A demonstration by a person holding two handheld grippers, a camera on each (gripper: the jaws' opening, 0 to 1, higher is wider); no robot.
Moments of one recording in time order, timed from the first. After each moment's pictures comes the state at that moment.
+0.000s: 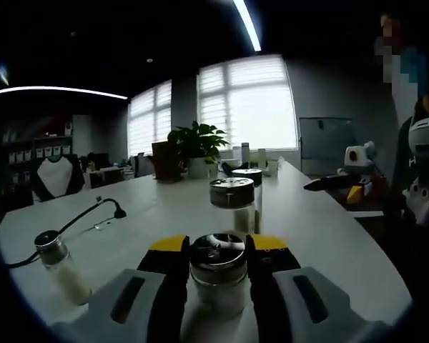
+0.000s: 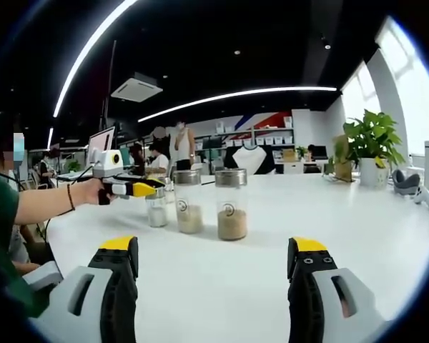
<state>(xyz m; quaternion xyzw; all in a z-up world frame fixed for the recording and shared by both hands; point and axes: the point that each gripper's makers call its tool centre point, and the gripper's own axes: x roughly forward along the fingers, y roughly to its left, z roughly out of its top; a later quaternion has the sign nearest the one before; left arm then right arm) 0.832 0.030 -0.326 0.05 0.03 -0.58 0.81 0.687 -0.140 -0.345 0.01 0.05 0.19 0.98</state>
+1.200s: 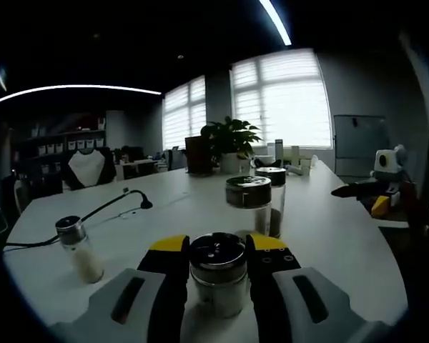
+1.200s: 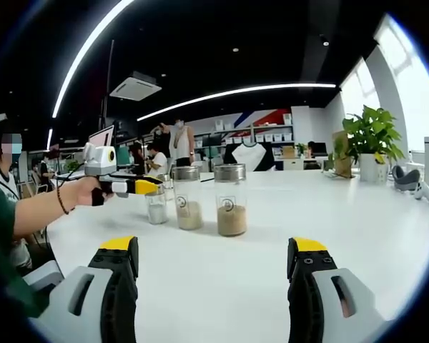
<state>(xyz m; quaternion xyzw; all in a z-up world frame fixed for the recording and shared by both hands) 0.838 0.035 -0.327 0.05 0.04 -0.48 0.87 0.685 -0.140 -0.350 0.02 0.06 0.19 0.98</state>
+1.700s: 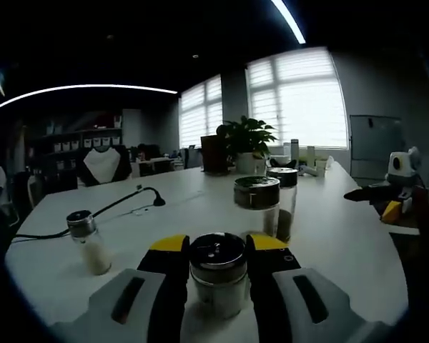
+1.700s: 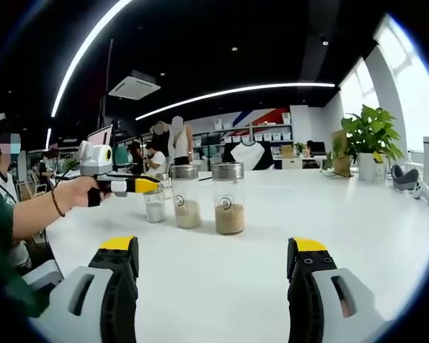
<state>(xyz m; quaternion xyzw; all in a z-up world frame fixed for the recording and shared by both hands) 0.835 0.033 -0.327 0.04 0.05 -0.43 0.90 0.684 -0.141 -0.352 0.02 0.06 0.19 0.98</state>
